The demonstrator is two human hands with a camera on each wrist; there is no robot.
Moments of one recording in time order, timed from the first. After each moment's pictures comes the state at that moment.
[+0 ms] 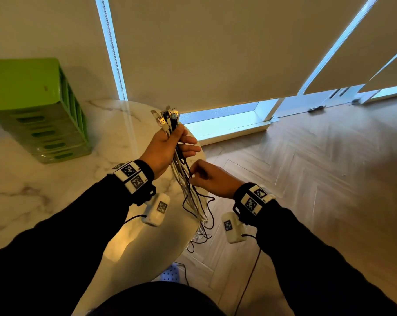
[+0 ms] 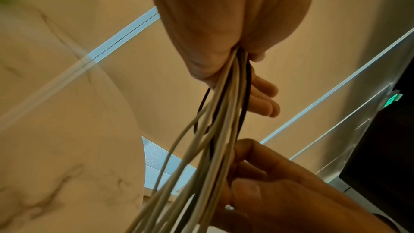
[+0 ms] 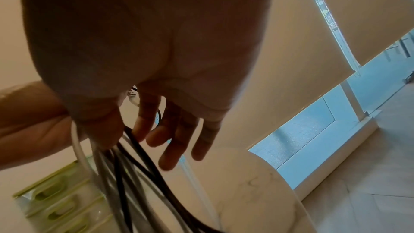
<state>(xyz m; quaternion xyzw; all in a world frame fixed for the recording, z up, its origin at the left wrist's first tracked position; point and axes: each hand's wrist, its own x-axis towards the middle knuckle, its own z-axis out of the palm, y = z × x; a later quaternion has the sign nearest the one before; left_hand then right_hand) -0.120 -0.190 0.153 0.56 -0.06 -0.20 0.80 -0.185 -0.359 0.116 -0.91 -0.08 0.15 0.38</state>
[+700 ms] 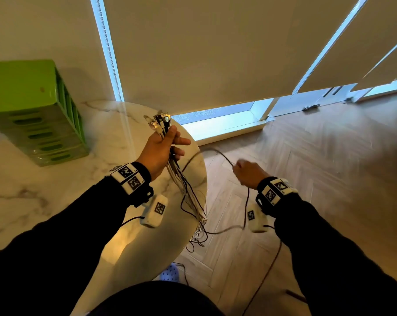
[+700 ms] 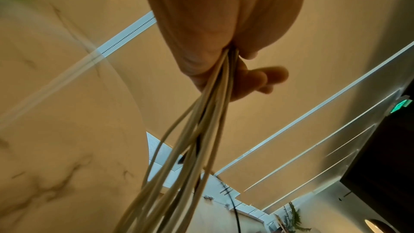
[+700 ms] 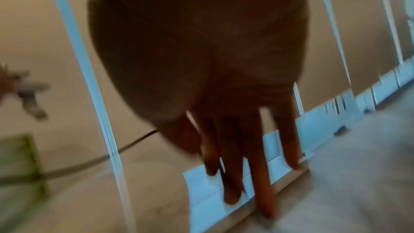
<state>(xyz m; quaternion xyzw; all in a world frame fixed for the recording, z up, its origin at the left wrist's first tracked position) -0.119 -0.182 0.141 0.60 -0.03 -0.18 0.78 -0.188 -0.440 0.117 -0.94 0.20 0.19 0.20</state>
